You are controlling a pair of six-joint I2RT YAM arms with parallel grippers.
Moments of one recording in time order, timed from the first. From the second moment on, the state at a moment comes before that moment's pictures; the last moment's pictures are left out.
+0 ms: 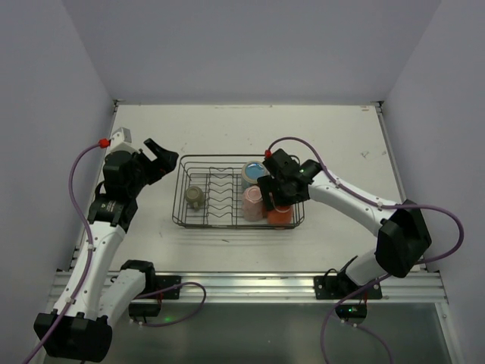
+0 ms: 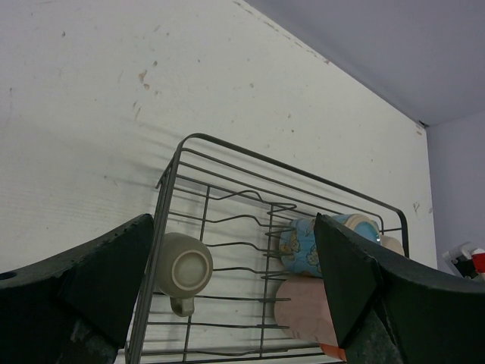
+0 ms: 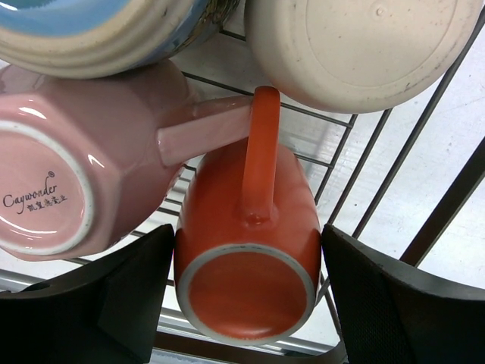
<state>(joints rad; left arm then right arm) -0.10 0.84 0.81 -0.33 0.06 -0.67 0.74 1.51 1.17 -0.84 0.15 0.43</state>
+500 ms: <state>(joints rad) -0.10 0.85 0.81 -0.33 0.07 -0.67 0.76 1.51 1.16 -0.87 0.17 0.44</state>
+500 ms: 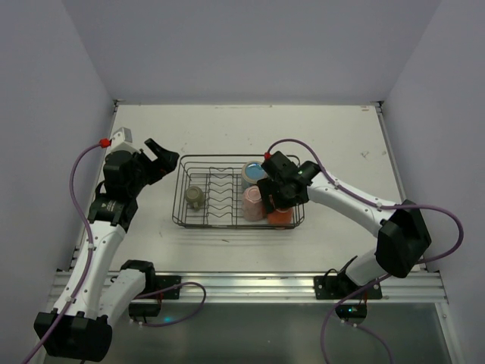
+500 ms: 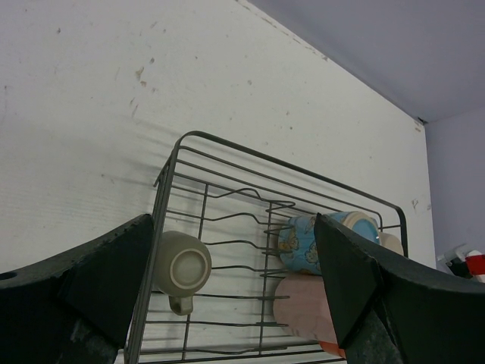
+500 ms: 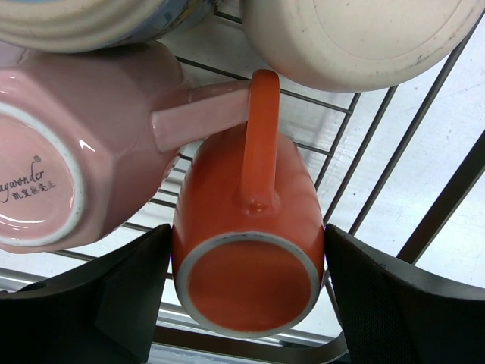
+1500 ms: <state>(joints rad) -0.10 0.87 0.81 -0.32 0.11 -0.67 0.76 1.47 1.16 -0.91 0.22 0.46</state>
